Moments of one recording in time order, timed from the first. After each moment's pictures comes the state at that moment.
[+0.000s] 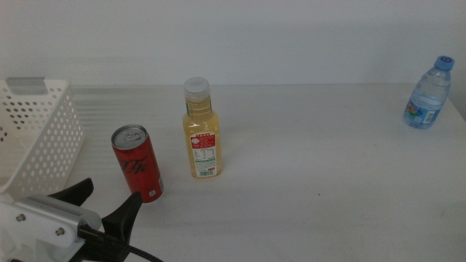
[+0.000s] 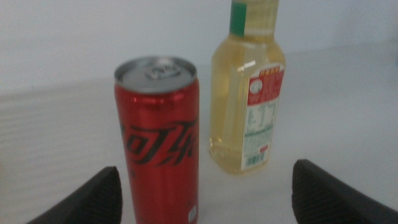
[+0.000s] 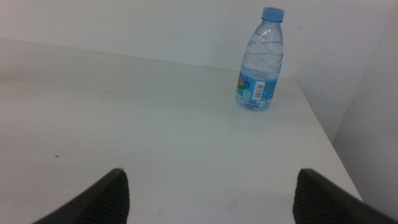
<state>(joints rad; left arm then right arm) -0.42 1.25 0.02 -0.07 -1.08 -0.03 0.00 -0.01 0.03 0.03 0.22 -0.14</state>
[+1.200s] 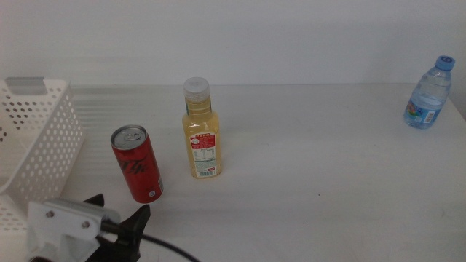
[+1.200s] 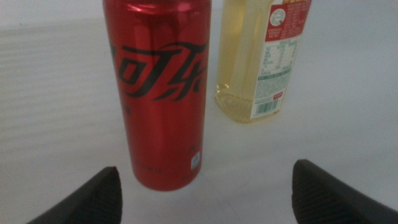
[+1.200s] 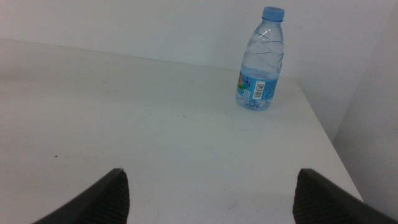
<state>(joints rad) -0.42 1.47 0.00 -0.08 -1.13 -0.08 0.00 -0.01 0.03 0.03 0.22 -0.14</state>
